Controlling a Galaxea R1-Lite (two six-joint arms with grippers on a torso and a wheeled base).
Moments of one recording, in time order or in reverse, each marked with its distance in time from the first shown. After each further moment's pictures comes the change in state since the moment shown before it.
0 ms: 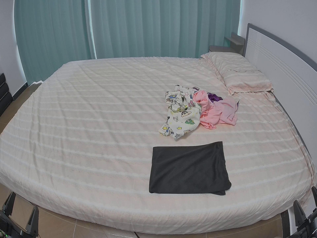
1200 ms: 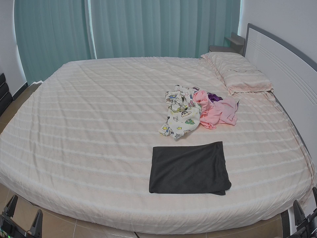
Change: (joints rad) left arm -0.002 0.001 0.000 0.065 0.023 0.064; right arm 0.000 0.002 0.000 0.028 -0.053 -0.040
